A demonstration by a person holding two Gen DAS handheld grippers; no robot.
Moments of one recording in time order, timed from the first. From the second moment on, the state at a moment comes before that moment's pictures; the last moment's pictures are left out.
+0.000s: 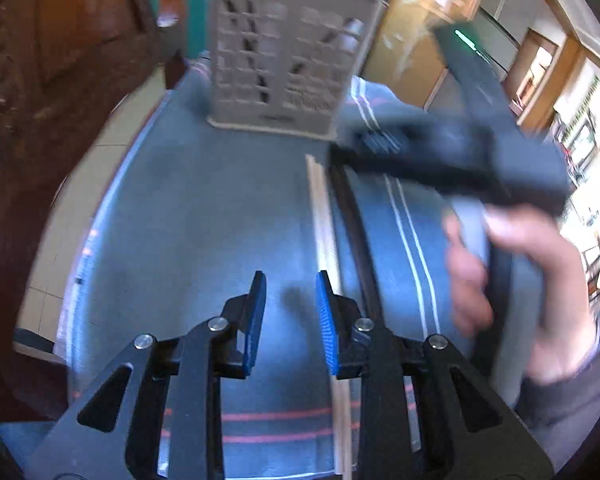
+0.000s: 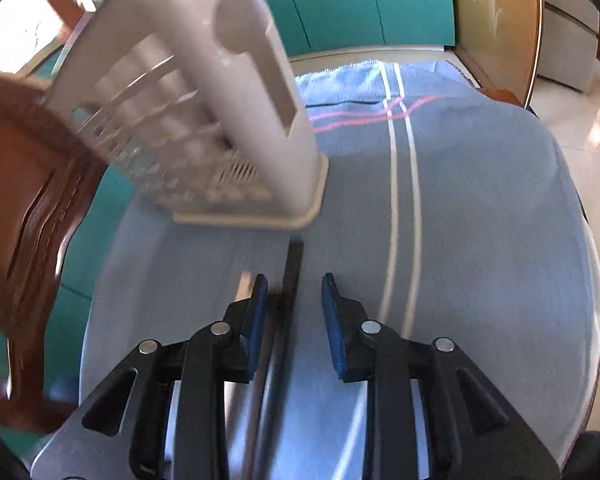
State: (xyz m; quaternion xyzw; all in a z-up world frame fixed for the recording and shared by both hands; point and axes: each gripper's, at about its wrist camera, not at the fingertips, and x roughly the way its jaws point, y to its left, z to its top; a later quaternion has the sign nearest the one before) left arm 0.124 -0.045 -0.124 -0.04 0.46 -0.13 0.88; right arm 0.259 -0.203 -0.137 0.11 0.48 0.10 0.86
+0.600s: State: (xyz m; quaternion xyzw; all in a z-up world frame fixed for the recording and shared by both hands) left arm 0.130 -0.052 -0.145 -0.03 0.47 -0.14 0.87; right arm 0.191 -0.242 -0.130 0.08 0.47 0.12 0.87
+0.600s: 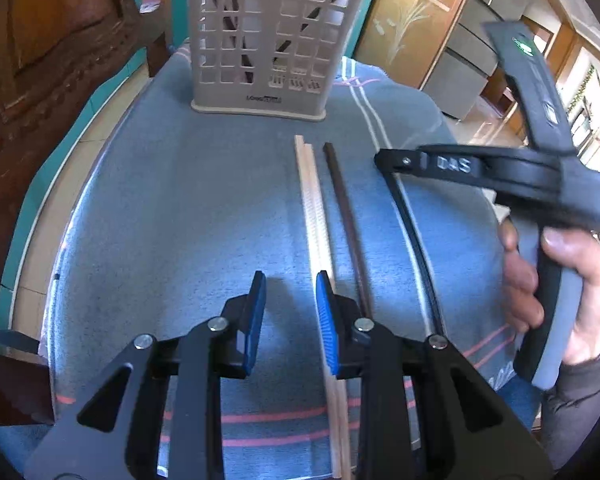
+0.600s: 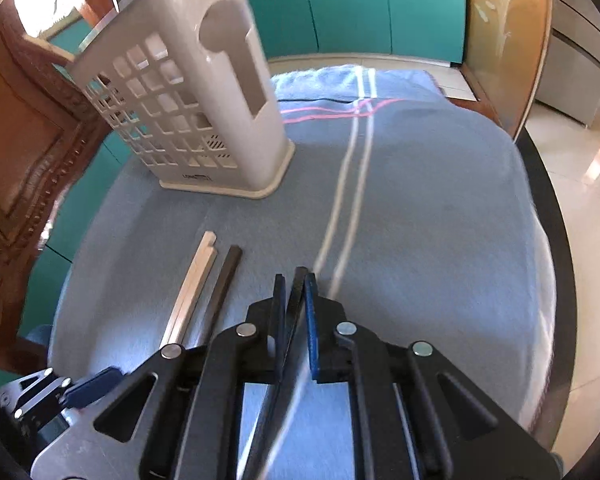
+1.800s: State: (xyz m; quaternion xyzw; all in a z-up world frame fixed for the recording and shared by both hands) left arm 0.131 -0.041 -0.150 0.03 0.47 -0.06 0.88; right arm 0.135 -0.211 -0.139 -0.03 0.48 0.09 0.87
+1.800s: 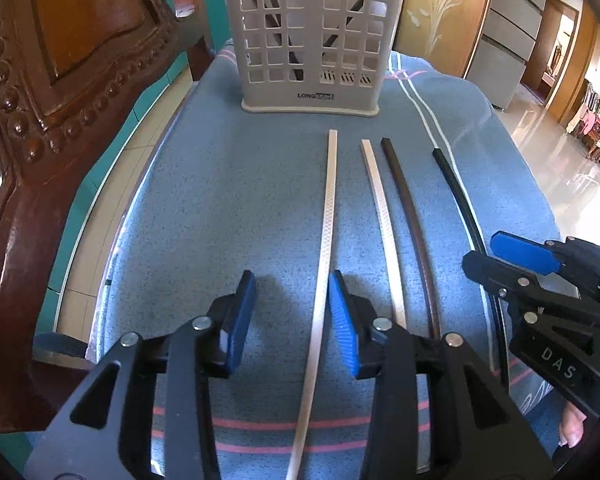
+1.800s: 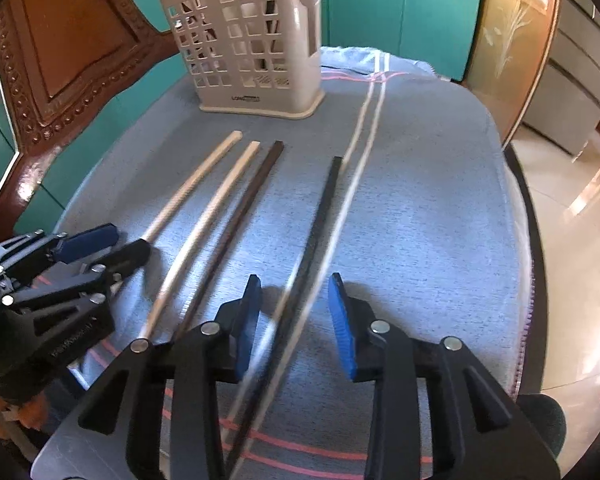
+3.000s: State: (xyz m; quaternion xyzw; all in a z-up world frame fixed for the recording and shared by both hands) left arm 0.119 -0.048 -0.149 0.05 0.49 -0.07 0.87; right arm 0.129 -0.229 -0.137 -0.06 0.48 0.07 0.87
